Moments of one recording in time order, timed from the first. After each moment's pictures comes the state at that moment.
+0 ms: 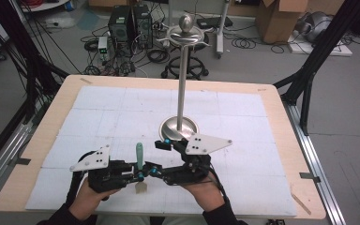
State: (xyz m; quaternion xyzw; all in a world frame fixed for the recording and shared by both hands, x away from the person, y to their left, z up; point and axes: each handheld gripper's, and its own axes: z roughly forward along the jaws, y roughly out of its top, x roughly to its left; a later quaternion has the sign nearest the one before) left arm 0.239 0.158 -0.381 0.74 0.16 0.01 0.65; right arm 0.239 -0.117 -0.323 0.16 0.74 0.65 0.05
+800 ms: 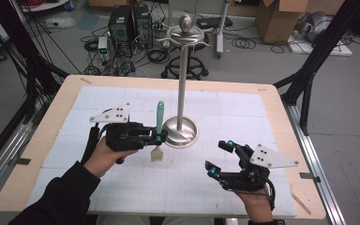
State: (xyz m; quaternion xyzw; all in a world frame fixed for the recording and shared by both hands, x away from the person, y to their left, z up) left arm 0.311 0.115 -0.306 0.75 0.12 -0.01 0.65; right arm 0.217 -0.241 -0.340 0.27 0.71 0.64 0.16
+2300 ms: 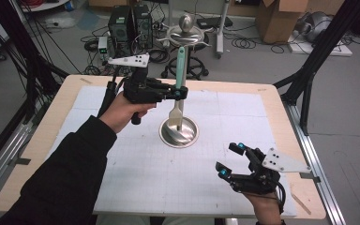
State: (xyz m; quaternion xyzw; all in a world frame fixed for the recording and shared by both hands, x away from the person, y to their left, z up) left arm 0.378 0.077 -0.232 0.73 0.13 -0.06 0.66; right arm 0.212 -0.262 -0.346 0.28 0.69 0.64 0.17
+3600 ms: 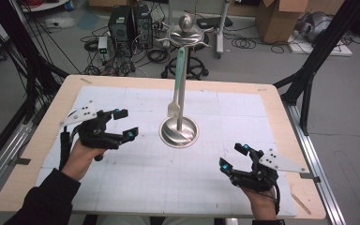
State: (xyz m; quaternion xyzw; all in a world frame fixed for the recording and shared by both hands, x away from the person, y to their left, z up) left arm 0.303 0.195 -0.337 0.70 0.25 0.13 0.66; right arm 0.224 -0.271 -0.376 0.35 0.69 0.60 0.21
